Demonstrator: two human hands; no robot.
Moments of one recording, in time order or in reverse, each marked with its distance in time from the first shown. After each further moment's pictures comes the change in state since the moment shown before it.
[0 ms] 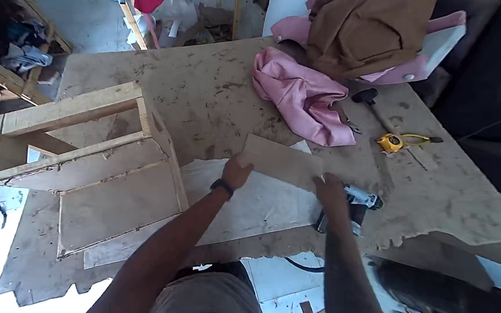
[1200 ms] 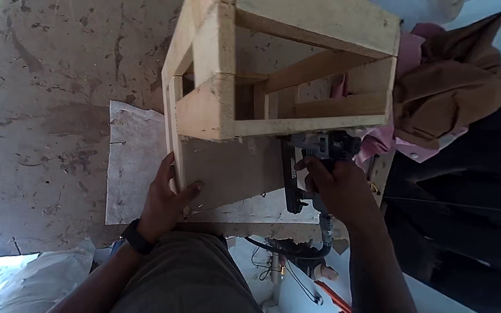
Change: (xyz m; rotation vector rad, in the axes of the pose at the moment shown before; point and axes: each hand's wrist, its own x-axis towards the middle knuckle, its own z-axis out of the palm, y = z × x) left_hand -0.252 -0.181 -0.331 -0.571 0.355 -0.276; right_hand -0.220 -0.413 0.162 -0.567 -0.382 -0.422
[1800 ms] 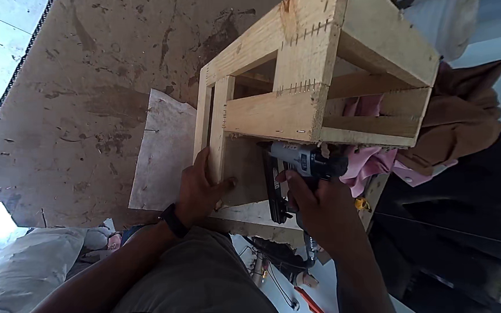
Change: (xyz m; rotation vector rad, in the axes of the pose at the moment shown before) left_hand 0.003 -0.003 -0.001 0.045 0.024 0.008; right_hand -0.051 -0.101 0.058 -0.054 -0.071 -0.181
